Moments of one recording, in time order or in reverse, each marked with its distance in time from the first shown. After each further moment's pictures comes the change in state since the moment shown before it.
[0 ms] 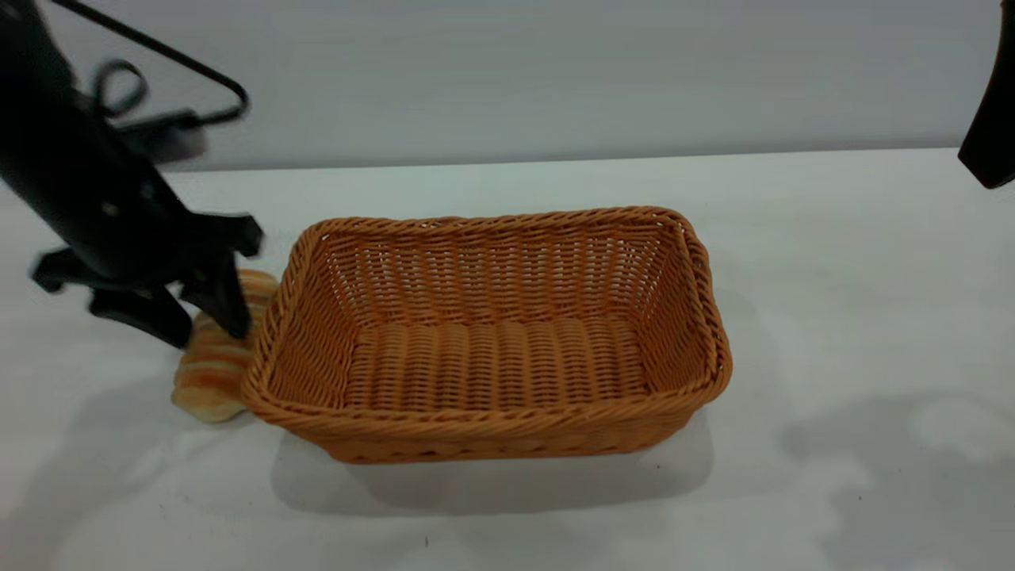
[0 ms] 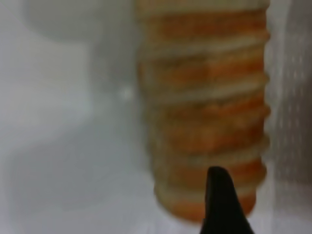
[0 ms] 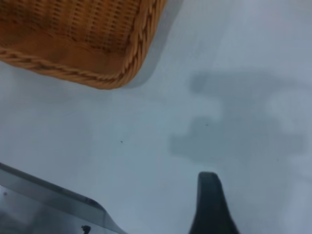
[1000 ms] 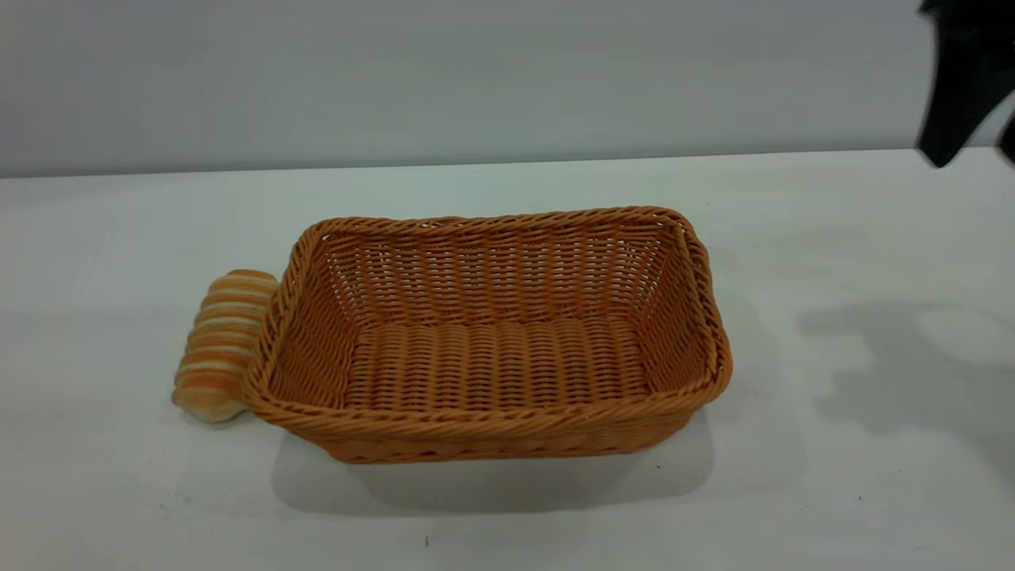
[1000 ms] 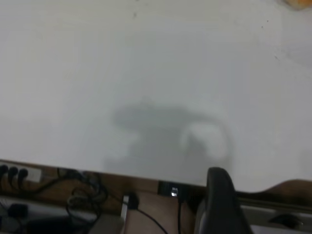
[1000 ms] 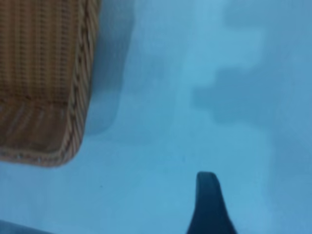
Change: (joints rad) left arm 0.070 -1.272 0.511 0.469 0.561 -0.386; right arm -0.164 0.335 -0.276 0.059 0.081 -0.005
